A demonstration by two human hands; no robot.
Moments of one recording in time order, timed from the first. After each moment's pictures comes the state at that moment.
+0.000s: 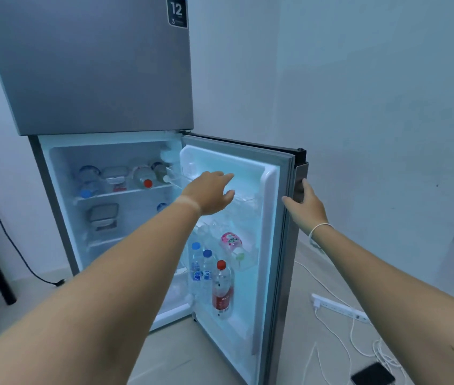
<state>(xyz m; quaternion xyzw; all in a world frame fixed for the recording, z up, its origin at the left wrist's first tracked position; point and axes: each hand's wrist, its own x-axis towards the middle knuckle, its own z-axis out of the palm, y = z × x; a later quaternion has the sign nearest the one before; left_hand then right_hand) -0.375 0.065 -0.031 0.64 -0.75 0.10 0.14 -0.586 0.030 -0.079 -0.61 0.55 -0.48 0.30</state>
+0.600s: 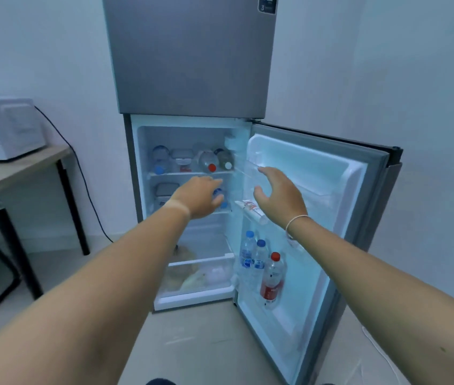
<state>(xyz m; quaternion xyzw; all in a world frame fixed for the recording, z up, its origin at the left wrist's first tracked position) -0.239 0.139 -0.065 0.74 -0.66 0.08 0.13 -0.419 0.079 -0.070 -0.83 0.39 -0.39 0.10</state>
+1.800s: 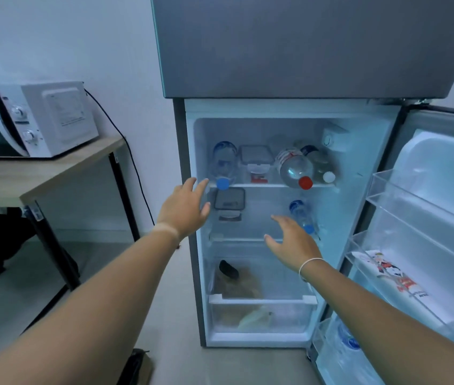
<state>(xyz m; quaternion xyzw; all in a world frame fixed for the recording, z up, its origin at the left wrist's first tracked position) 0.055 -0.001 -0.136 0.84 -0.50 0.13 0.15 -0.140 -0.119 -0.183 -0.88 0.39 -0.18 0.21</state>
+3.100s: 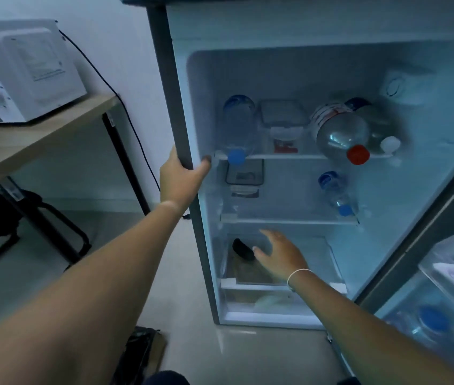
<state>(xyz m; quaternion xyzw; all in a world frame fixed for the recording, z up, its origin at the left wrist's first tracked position) 0.132 -0.081 -0.183 0.75 -0.30 0.00 0.58 -0.047 -0.171 -0.304 -0.88 0.37 -0.07 0.30</state>
